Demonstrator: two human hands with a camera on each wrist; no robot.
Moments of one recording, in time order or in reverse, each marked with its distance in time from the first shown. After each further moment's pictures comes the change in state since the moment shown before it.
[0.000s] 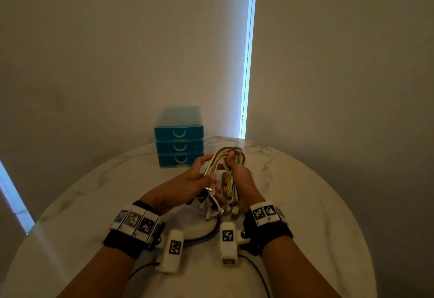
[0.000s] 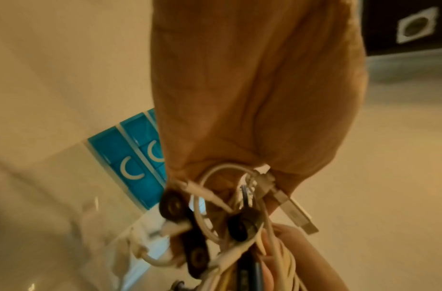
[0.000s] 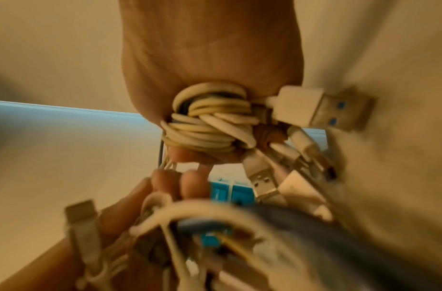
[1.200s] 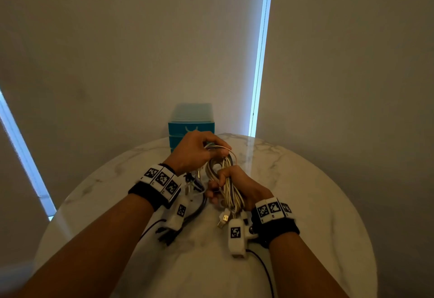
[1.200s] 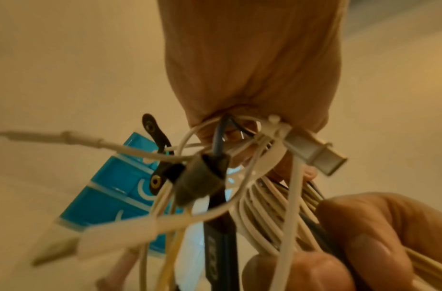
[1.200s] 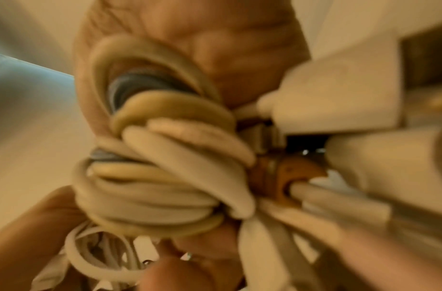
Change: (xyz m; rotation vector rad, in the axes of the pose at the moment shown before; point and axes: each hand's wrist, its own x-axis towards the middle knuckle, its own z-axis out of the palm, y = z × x) left_hand 0.020 0.043 -0.031 0.556 0.272 0.402; right_hand -0.044 -0.008 0.016 -0.059 -0.652 0.339
